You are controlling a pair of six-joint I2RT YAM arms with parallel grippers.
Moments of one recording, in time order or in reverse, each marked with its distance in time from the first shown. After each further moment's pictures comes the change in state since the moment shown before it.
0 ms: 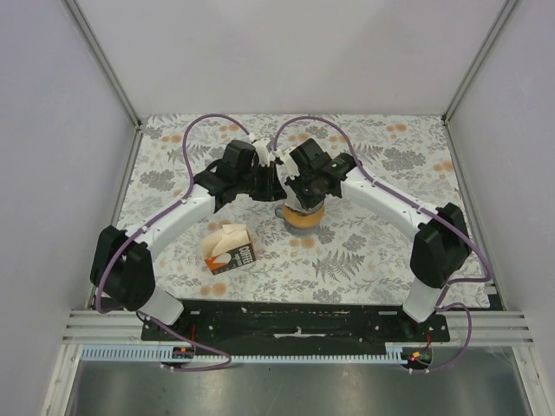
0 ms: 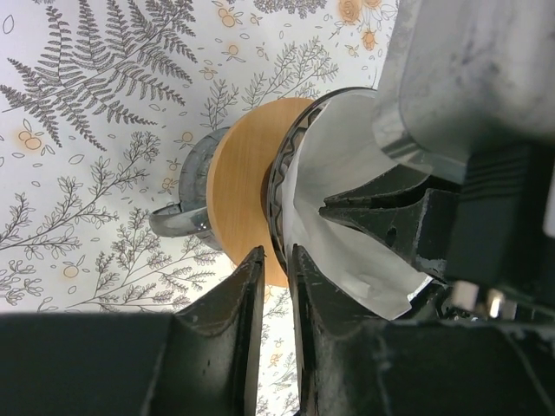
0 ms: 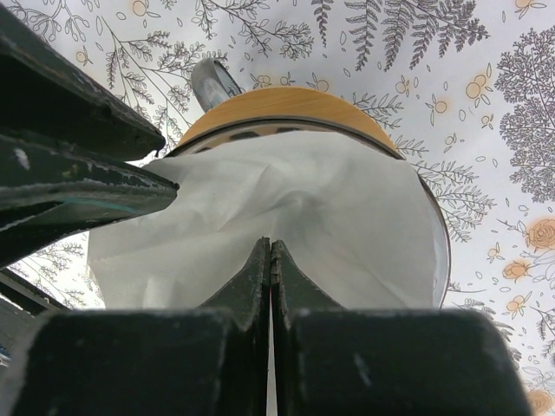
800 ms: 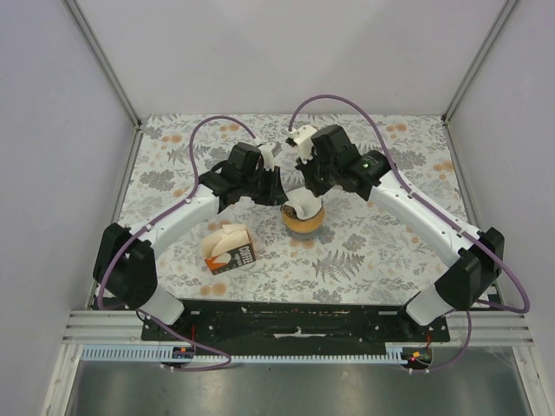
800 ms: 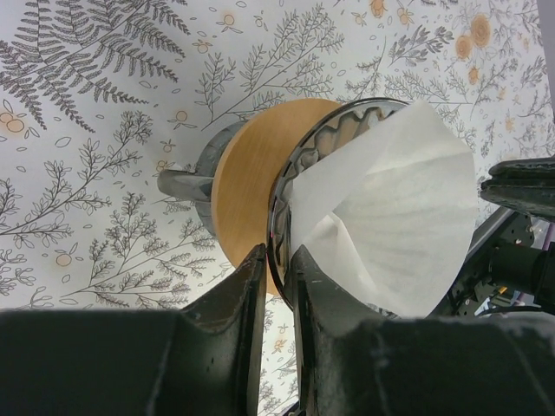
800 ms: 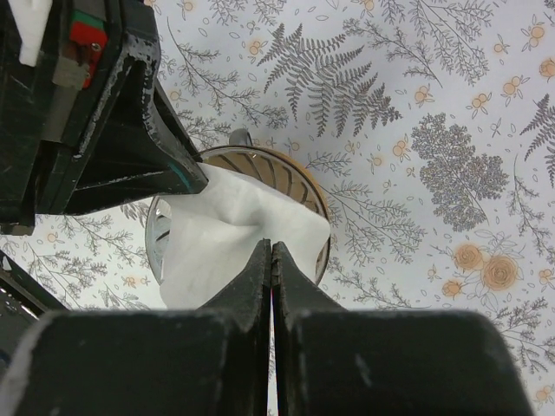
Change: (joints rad) left arm -0.021 0.018 0.009 -0.032 -0.006 0.025; right arm -0.031 -0.204 0.004 0.053 -0.005 -0.046
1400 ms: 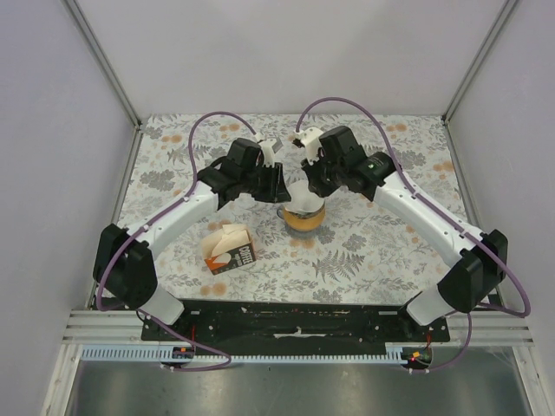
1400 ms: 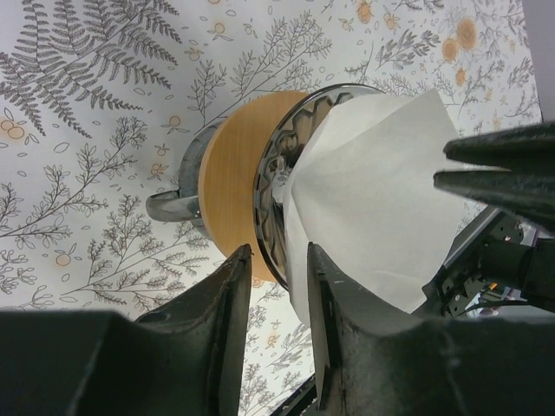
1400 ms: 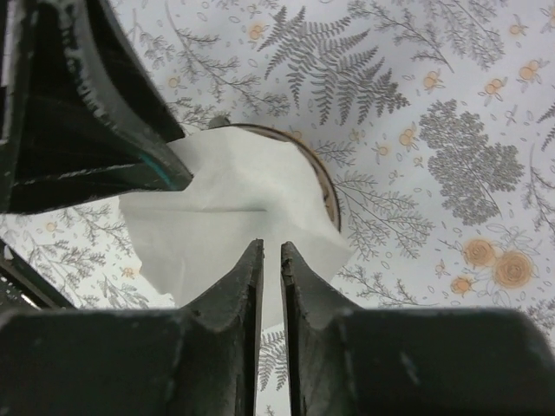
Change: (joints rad) left arm -0.003 0.000 0.051 -0.052 0.009 0.004; right arm -0.045 -0.013 -0.047 0.013 -0.038 -0.004
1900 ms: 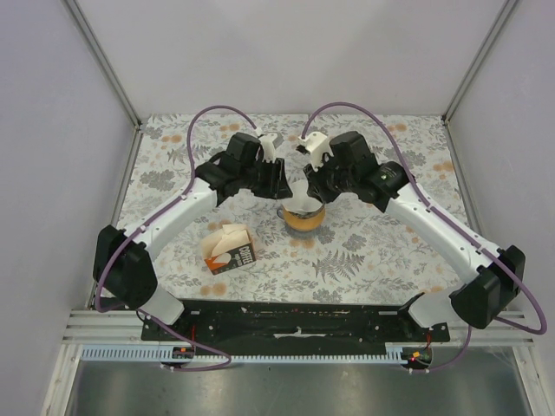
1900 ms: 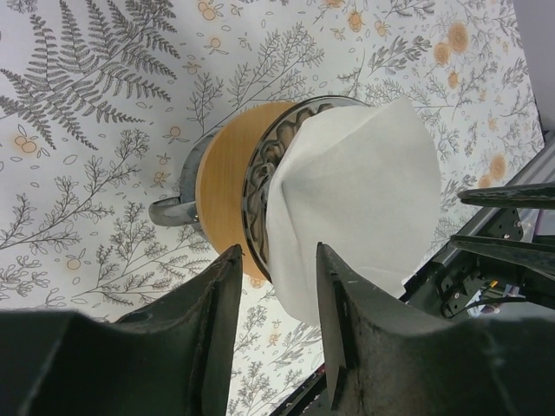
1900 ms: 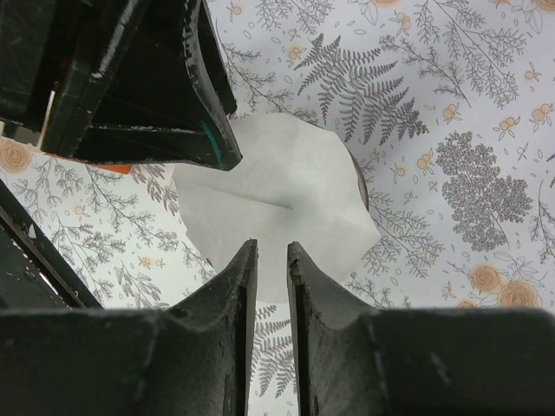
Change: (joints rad) left arm 0.000 0.000 0.053 -0.045 -0.001 0.024; right arm 0.001 -0.123 -0.101 0.069 -0.123 -0.060
